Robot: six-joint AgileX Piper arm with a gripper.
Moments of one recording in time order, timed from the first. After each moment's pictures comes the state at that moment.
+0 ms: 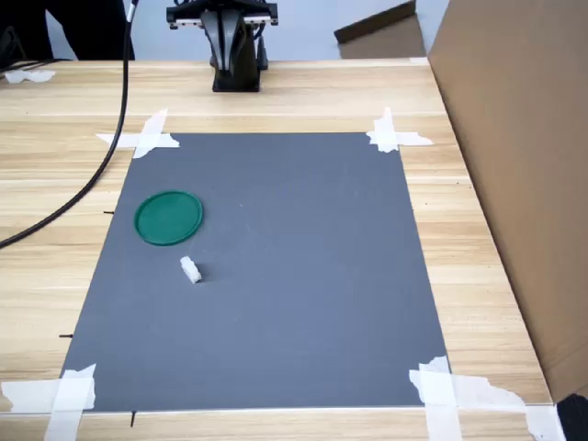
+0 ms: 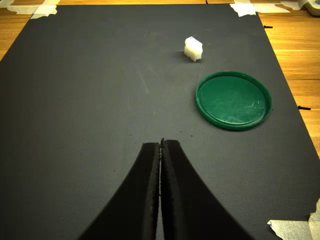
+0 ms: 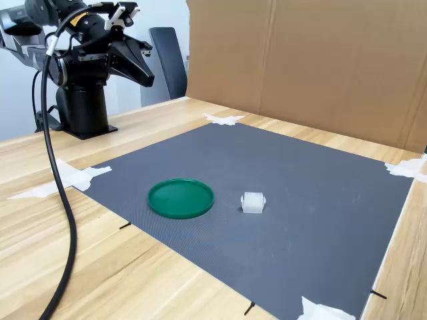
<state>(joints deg) -2.0 -0.8 -6.5 10.9 29.4 -13.1</state>
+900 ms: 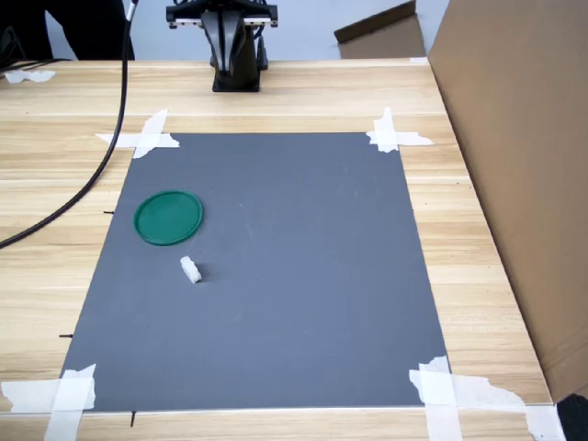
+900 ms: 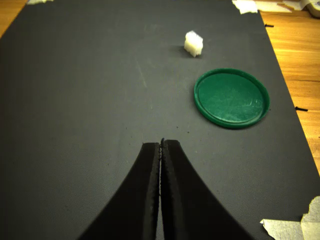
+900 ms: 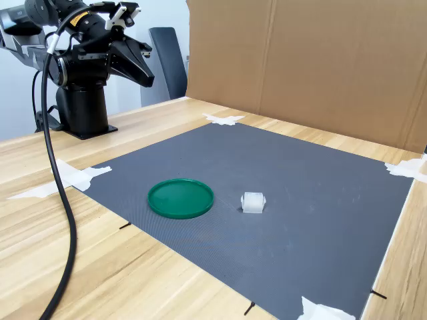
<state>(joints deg) -2.0 -0.2 -6.5 10.7 29.4 -15.4</state>
